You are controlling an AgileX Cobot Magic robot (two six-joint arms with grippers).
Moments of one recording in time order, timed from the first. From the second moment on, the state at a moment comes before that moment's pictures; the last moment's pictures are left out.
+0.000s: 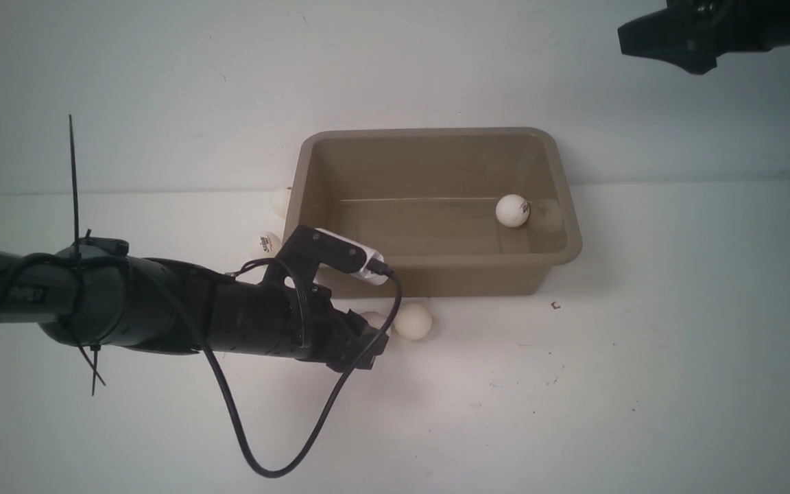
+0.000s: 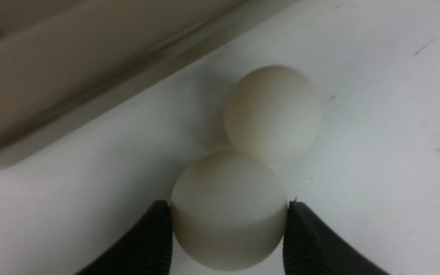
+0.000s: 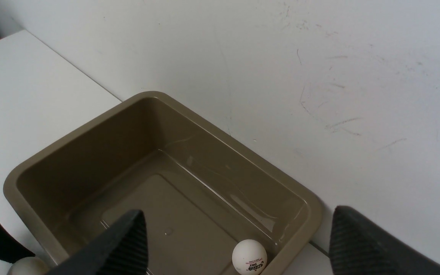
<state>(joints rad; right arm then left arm) -0.05 1.71 -1.57 1.05 0.93 -1.28 -0.31 1.94 -0.95 -1.71 0.43 1.82</state>
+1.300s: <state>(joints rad) -0.05 1.71 -1.57 1.05 0.93 -1.28 -0.30 1.89 -1.25 -1.53 0.39 1.61</state>
